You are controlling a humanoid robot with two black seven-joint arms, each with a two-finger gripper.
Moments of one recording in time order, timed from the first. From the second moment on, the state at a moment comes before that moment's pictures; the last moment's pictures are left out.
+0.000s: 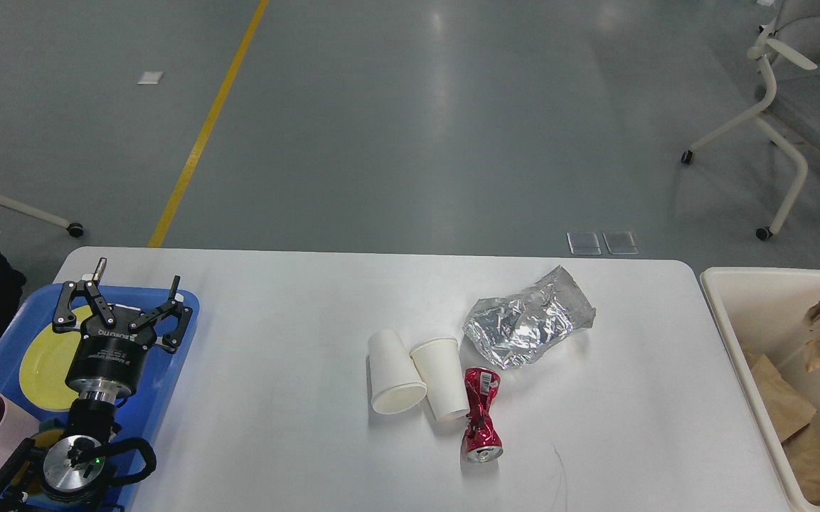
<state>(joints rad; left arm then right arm) -0.16 0.13 -1.49 -0.90 0.10 -0.55 -0.15 1.23 -0.64 -1.16 0.58 0.14 0.30 -0.11</state>
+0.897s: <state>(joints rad) -0.16 0.13 -1.49 -0.90 0.10 -0.55 -0.15 0.61 -0.33 -0.98 0.02 0.14 0.10 -0.13</state>
